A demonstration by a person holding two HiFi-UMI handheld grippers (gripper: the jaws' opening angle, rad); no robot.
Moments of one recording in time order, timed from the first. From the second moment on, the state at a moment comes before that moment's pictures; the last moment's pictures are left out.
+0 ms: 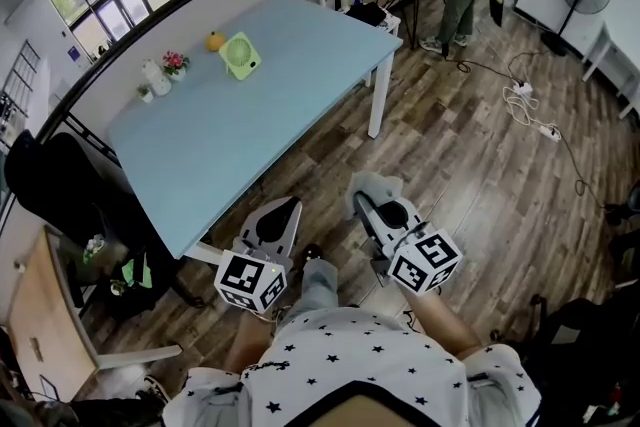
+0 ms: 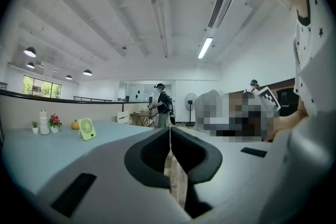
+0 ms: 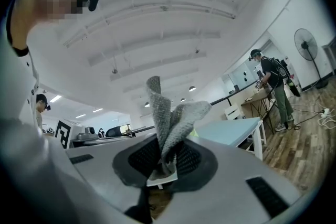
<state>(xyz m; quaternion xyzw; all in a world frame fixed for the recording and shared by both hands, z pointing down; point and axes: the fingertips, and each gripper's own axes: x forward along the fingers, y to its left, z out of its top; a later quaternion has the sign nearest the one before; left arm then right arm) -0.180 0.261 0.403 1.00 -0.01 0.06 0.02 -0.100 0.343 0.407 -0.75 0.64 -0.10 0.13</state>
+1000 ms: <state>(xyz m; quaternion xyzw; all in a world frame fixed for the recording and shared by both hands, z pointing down) -0.100 0.090 0.410 1.00 -0.02 0.06 0.04 -0.014 0.184 0.402 -0.76 0.64 -0.12 0.09</state>
